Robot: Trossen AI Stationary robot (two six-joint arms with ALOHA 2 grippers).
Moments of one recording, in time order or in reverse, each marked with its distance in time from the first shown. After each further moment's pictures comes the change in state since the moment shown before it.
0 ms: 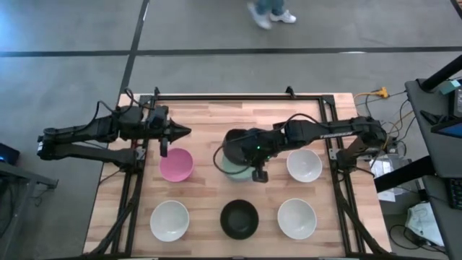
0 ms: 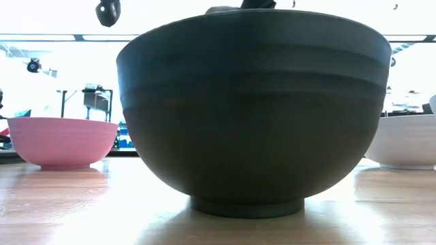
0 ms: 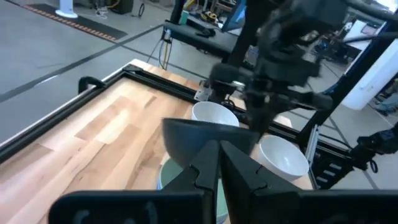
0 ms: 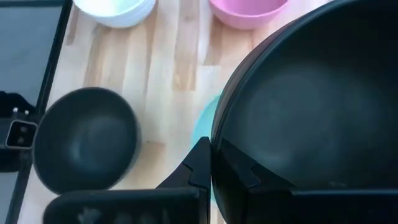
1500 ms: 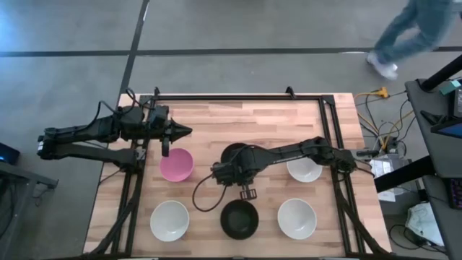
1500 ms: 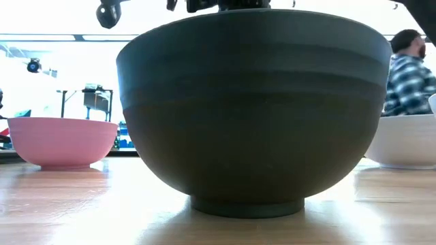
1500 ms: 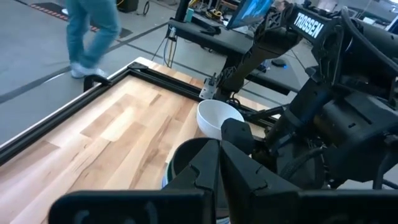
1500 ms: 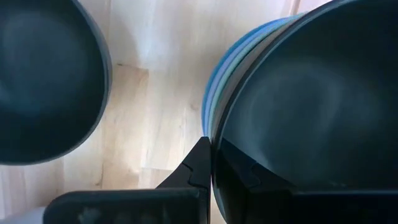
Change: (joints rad) left arm 0.000 0.010 -0.005 -0.002 -0.014 0.002; right arm 0.113 0.575 0.636 -0.622 0.142 -0.041
